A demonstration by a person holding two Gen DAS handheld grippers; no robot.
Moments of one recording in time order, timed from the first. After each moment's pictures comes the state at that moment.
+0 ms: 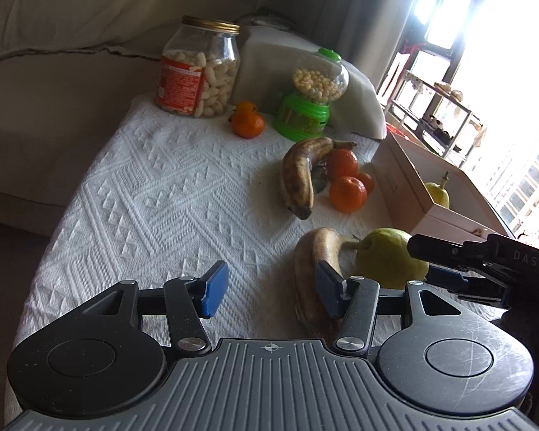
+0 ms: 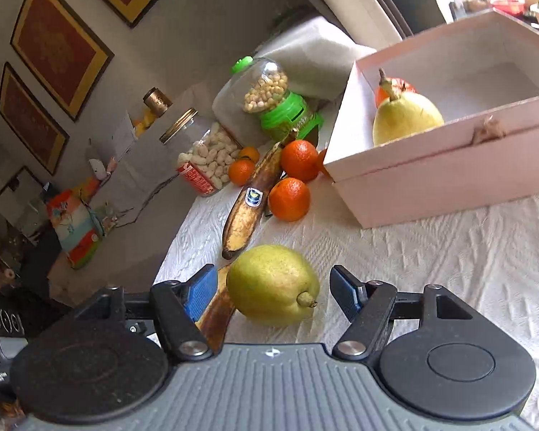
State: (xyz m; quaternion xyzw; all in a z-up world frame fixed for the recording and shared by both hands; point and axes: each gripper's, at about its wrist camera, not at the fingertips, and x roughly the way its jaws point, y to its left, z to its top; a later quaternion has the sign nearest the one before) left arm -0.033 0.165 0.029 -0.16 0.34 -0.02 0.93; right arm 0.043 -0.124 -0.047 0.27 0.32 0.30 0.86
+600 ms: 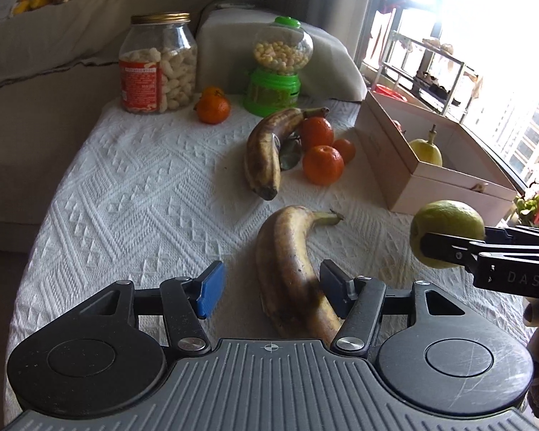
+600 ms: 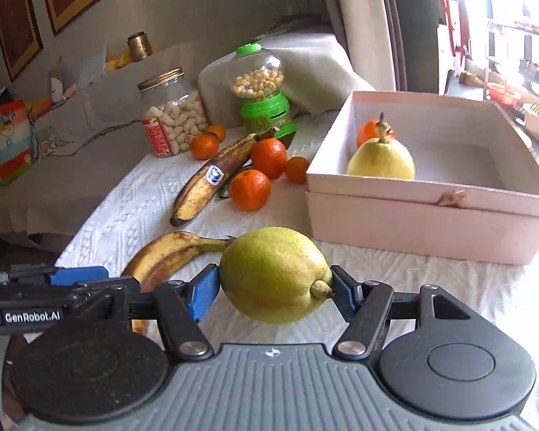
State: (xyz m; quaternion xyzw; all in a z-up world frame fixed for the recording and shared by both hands) left arm -0.014 0.116 0.031 -0.08 0.38 -0.03 0.92; right arm 0.006 -0.109 -0.022 0.03 0.30 0.21 0.93
